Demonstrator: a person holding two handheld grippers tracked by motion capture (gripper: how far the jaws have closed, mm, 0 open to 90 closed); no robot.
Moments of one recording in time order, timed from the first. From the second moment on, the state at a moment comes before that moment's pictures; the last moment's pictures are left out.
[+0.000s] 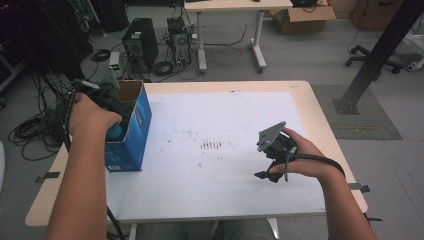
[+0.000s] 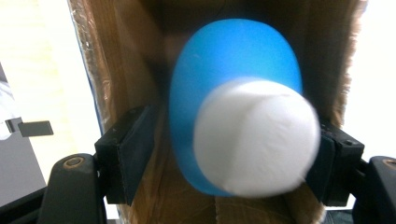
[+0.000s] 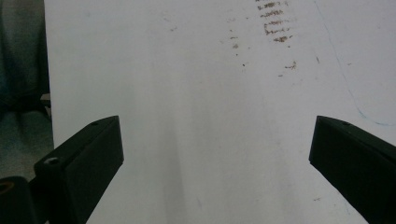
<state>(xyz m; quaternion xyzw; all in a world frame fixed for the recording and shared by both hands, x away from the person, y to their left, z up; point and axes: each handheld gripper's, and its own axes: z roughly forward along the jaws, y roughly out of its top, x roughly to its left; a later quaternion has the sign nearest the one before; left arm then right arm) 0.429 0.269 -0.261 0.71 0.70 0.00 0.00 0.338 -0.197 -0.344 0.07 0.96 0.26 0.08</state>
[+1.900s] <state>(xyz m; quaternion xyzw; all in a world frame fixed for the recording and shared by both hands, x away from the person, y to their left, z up) 0.397 0.150 -0.141 0.87 0.49 0.02 0.06 0.338 -0.213 -0.308 0.07 0.96 0.27 0.10</state>
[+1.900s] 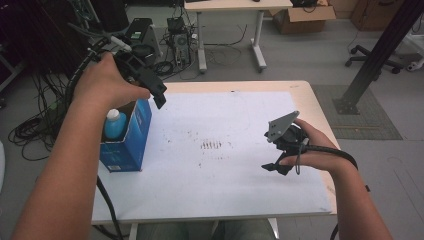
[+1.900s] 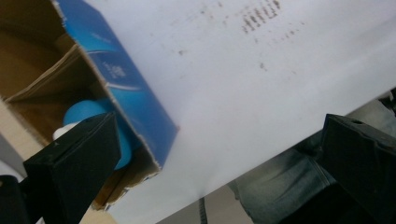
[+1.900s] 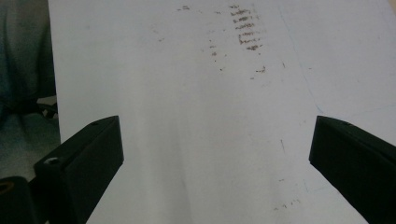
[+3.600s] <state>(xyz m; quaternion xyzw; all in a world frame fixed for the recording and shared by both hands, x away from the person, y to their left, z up) 0.362 0.073 -0.211 1.00 0.09 -0.01 -0.03 0.362 -0.193 -0.277 0.03 0.98 0.16 0.07</state>
